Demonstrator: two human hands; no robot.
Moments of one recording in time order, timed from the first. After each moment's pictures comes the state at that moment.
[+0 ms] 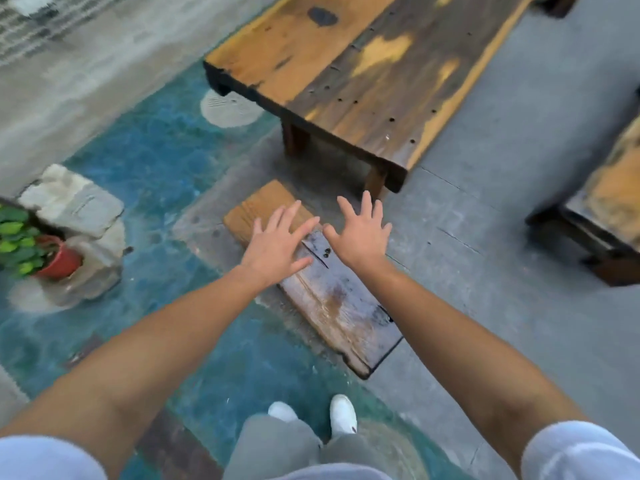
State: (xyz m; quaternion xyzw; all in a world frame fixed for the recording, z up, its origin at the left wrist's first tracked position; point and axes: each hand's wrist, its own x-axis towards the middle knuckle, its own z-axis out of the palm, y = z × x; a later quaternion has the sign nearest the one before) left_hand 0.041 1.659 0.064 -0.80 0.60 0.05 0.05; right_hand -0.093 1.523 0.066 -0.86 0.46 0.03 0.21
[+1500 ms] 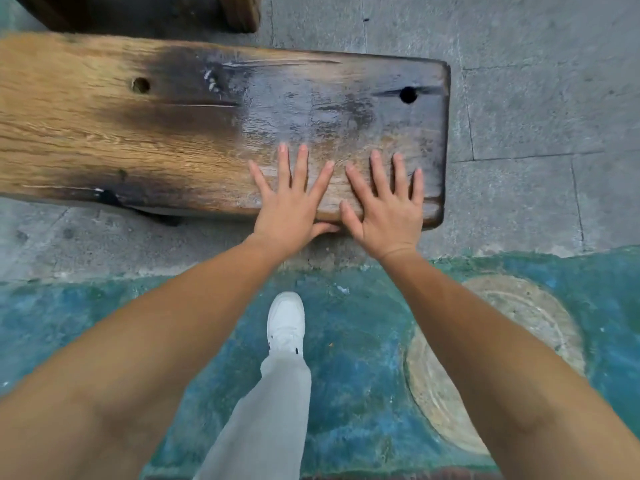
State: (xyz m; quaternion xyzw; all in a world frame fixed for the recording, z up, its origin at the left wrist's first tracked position) left_hand -0.050 1.665 -0.448 -0.54 0.83 0.00 0.10; right_hand -0.241 1.696 -0.474 -0.73 0.67 -0.09 -0.05
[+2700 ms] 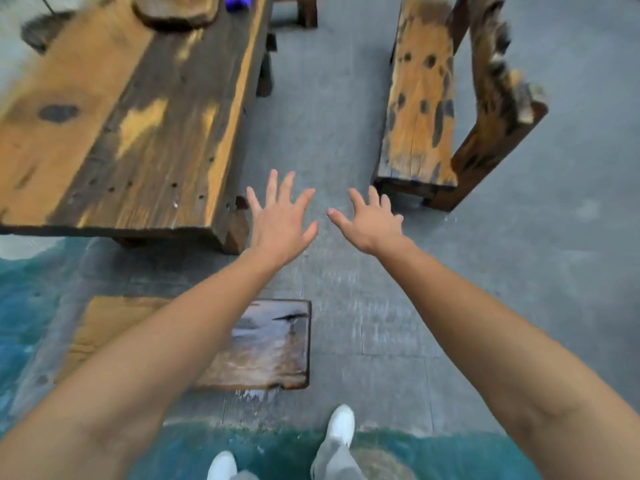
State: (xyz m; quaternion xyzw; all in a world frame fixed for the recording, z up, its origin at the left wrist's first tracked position) left_hand -0.285 1.342 0.122 -0.65 0.76 0.00 -0.05; right_hand -0.474 1.317 0.118 -0.68 0.70 -0.01 0.21
